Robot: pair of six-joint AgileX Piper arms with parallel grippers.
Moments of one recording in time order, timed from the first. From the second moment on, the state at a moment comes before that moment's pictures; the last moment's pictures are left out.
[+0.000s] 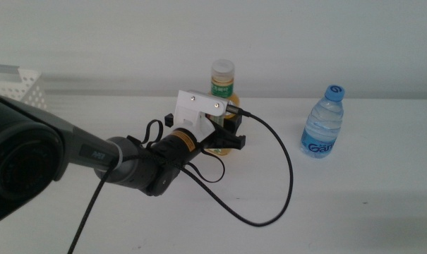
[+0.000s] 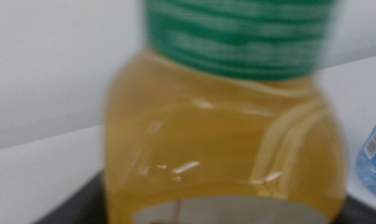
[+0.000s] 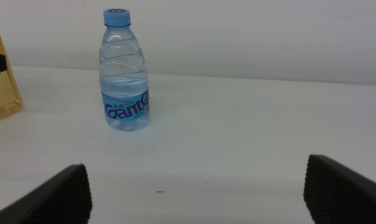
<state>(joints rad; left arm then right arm) -0.52 2.18 -1.07 0.06 -0.77 -0.21 0.05 0.00 -0.01 -0.09 0.31 0.01</state>
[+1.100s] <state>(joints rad) -0.52 1.87 -1.07 0.15 -0.11 -0.09 0.05 0.00 -0.01 -0.09 0.31 0.01</state>
